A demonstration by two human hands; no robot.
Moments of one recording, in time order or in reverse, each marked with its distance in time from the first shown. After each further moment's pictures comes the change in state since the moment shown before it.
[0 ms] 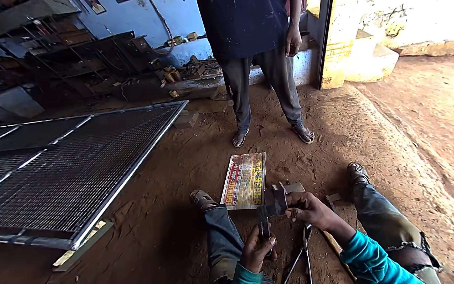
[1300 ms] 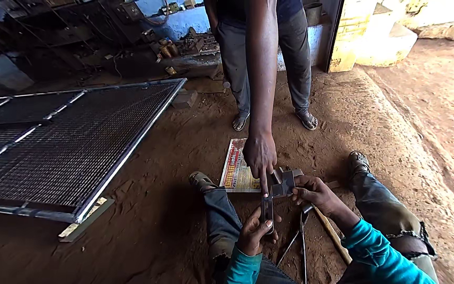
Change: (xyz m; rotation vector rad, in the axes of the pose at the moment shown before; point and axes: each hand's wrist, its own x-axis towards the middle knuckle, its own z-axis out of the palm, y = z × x) left_hand -0.001 0.016 0.006 -0.165 -0.084 -0.025; right_hand -0.008 0.010 -0.004 0.174 0.174 0.071
